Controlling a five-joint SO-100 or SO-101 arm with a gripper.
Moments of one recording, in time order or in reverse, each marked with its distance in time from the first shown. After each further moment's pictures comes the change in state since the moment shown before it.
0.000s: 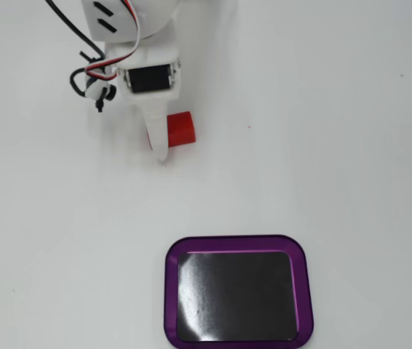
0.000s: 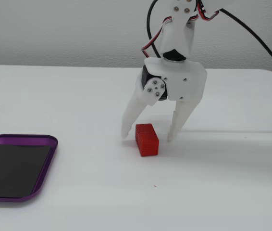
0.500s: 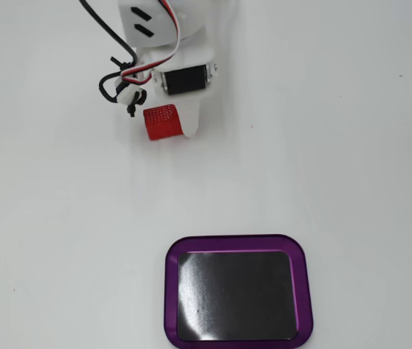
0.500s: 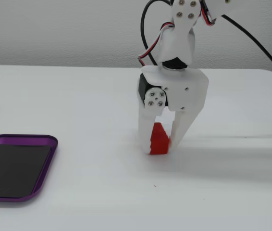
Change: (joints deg) arm -7.8 0.0 0.1 0.1 3.6
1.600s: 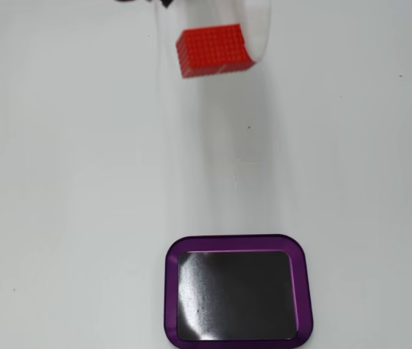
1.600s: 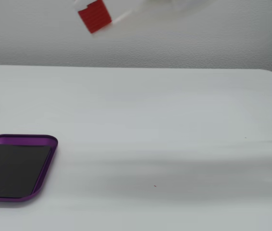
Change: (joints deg) arm -9.9 32.8 5.1 -30.5 0.4
